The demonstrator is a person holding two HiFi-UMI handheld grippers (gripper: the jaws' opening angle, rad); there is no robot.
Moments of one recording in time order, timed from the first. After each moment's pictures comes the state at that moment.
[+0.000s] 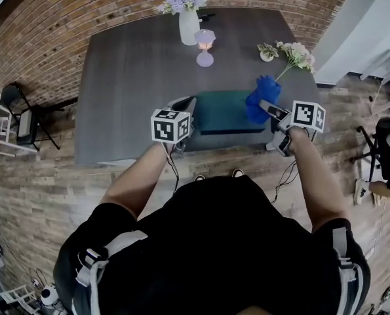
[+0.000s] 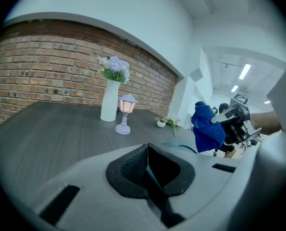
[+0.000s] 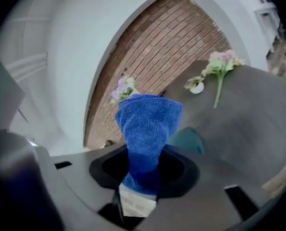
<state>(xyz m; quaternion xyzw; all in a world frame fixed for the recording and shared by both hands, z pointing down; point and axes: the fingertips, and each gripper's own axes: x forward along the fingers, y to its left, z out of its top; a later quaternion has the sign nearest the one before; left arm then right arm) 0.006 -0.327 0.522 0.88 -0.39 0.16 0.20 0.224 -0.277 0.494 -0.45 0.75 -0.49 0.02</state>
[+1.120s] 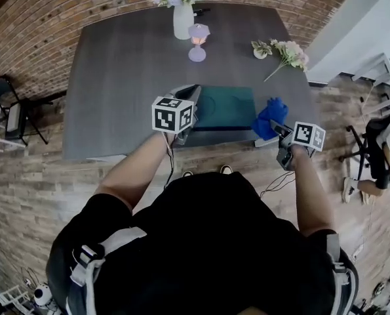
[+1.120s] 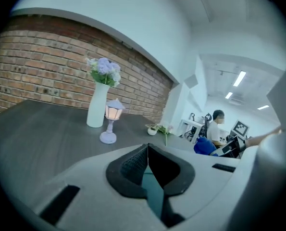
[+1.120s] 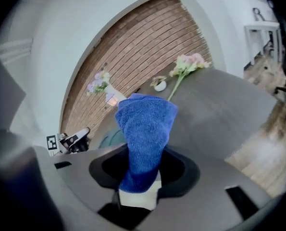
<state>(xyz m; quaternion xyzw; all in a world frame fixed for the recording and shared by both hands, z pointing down) 0.048 -0.338 0.502 0.90 -0.36 0.12 0.20 0.303 -0.216 0.573 -0.53 0.69 -0.49 -0.06</state>
